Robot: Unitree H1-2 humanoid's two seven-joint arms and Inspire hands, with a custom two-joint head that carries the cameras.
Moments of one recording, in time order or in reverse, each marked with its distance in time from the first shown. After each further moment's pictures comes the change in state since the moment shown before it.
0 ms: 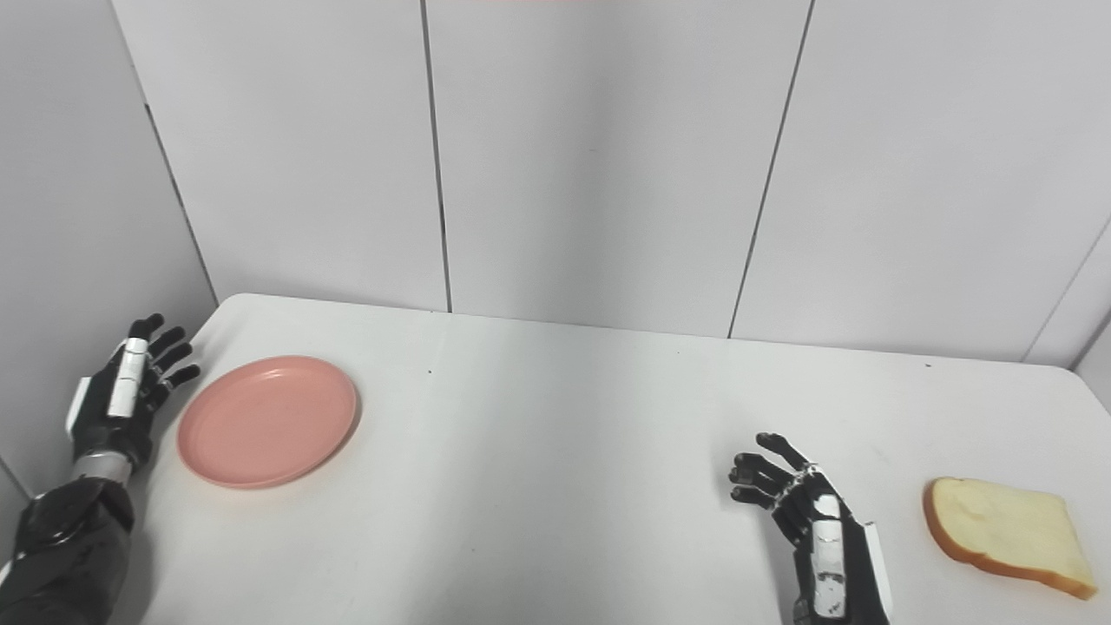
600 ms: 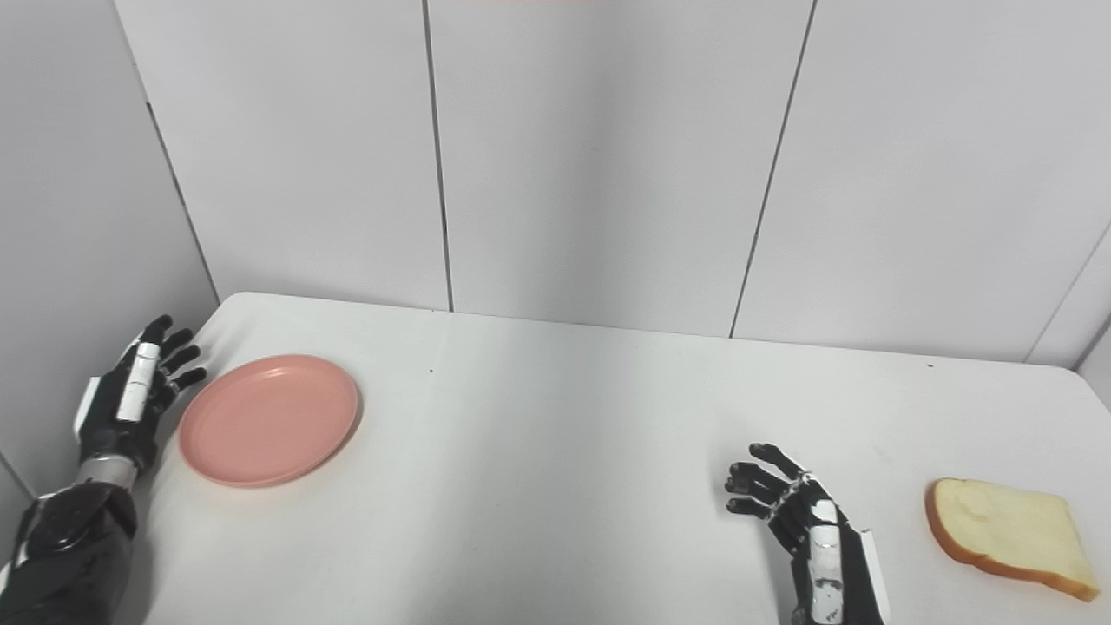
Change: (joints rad) left arm 0.036 -0.016 -0.065 -0.082 0.019 0.035 0.012; right arm 0.025 0.001 0.012 -0.030 -0.013 0.035 -0.006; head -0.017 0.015
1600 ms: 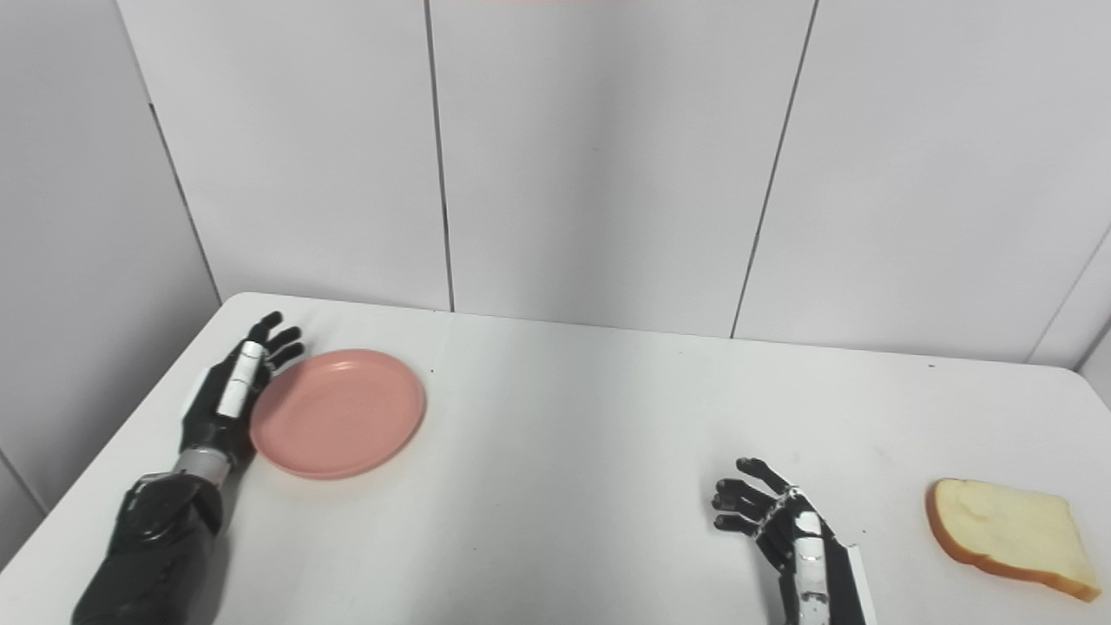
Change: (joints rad) left arm 0.021 -0.152 -0.091 -0.186 0.017 0.108 -0.057; right arm 0.028 0.029 0.012 -0.038 -0.014 0.046 -0.004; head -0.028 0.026
